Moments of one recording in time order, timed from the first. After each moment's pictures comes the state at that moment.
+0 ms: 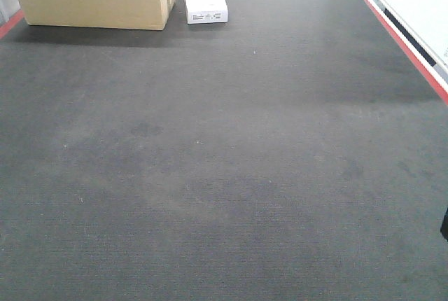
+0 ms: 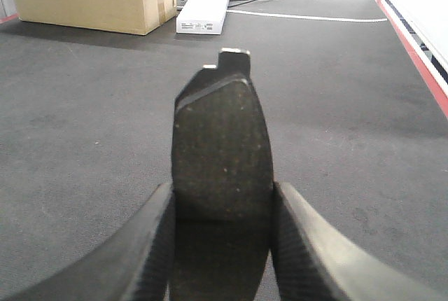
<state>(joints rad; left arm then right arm) 0.02 0.29 -0.35 -0.07 0.41 0.03 0.21 0.37 -0.42 -0.04 0.34 0.02</state>
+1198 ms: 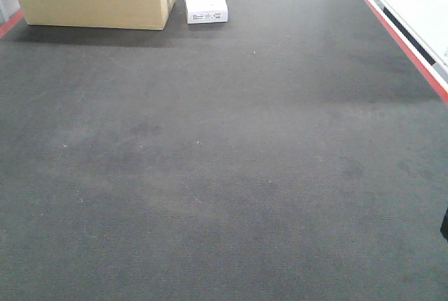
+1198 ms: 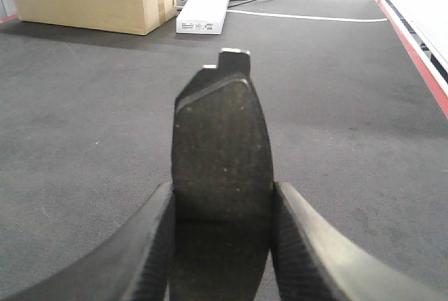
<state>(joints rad) 0.02 0.30 -0.35 -0.07 0.30 -0.01 0.21 0.37 -0.42 -0.04 0.34 0.02</state>
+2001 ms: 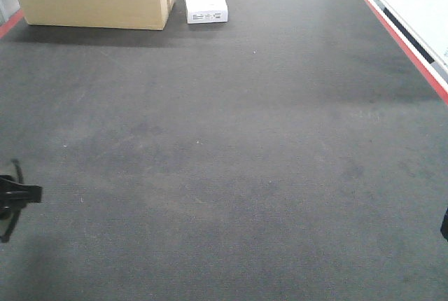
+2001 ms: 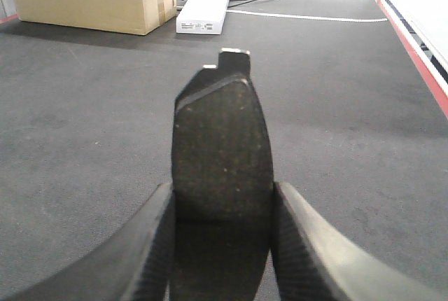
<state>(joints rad) 0.02 1.30 -0.76 -0.07 0.56 0.01 0.21 0.37 -0.42 -0.04 0.34 0.02</state>
